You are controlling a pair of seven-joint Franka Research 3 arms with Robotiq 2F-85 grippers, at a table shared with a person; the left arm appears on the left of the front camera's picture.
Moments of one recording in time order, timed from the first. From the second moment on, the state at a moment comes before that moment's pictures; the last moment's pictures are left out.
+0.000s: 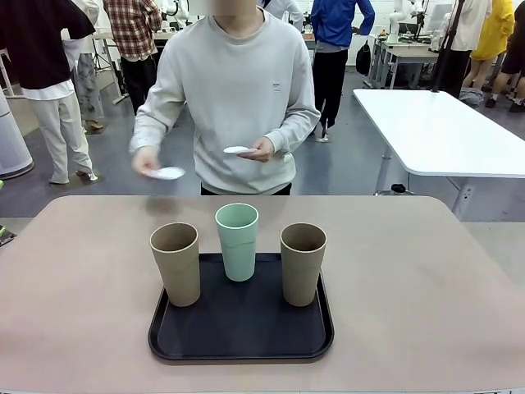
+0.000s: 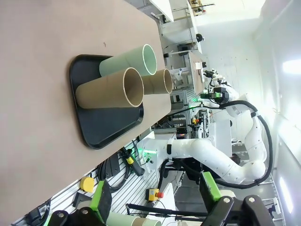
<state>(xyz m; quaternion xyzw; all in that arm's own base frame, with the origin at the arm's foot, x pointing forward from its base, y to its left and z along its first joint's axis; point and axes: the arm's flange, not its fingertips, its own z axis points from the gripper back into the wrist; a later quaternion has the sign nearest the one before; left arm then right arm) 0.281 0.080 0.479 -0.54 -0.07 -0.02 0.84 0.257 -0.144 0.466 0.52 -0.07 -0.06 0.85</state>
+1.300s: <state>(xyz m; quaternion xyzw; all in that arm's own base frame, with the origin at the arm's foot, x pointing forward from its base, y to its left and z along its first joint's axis) 0.281 0.080 0.479 -0.54 -0.07 -0.02 0.84 0.257 -0.144 0.466 0.52 -0.07 -0.06 0.85</state>
